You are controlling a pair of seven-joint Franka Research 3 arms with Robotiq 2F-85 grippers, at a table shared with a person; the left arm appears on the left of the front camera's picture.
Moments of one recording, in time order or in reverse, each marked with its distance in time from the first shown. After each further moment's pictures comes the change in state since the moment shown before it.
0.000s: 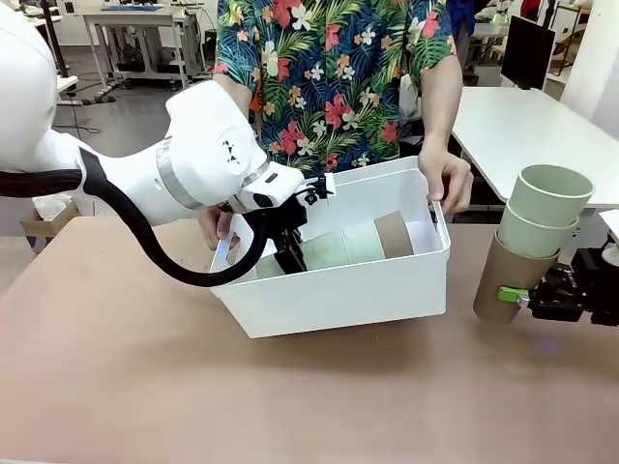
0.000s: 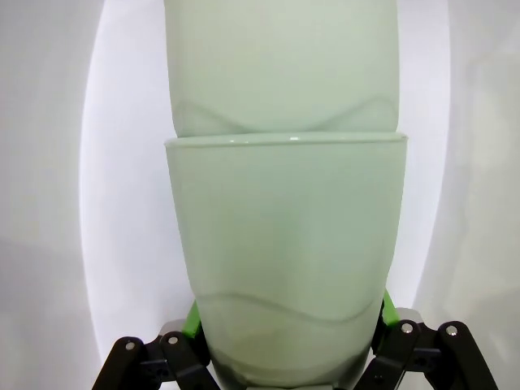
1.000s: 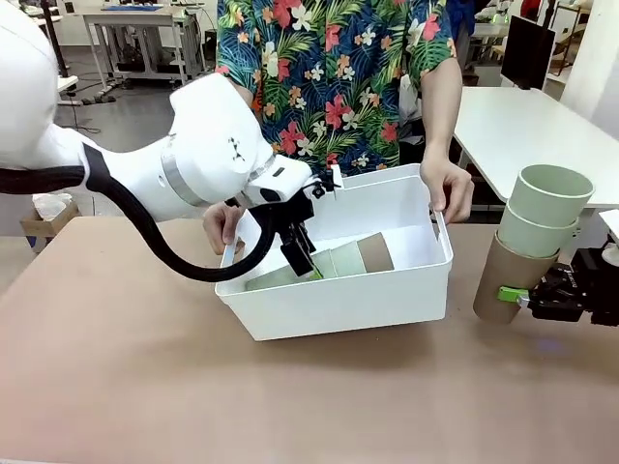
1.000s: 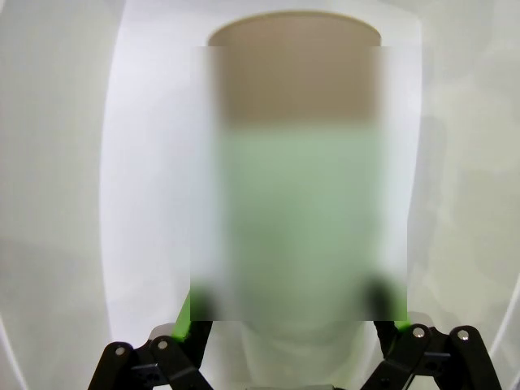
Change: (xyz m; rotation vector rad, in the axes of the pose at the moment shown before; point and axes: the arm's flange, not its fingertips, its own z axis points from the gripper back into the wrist) left arm 0.014 -0.004 0.014 0.033 -0.020 -0.005; right arm 0.000 0.000 0.000 0.000 0.000 0.000
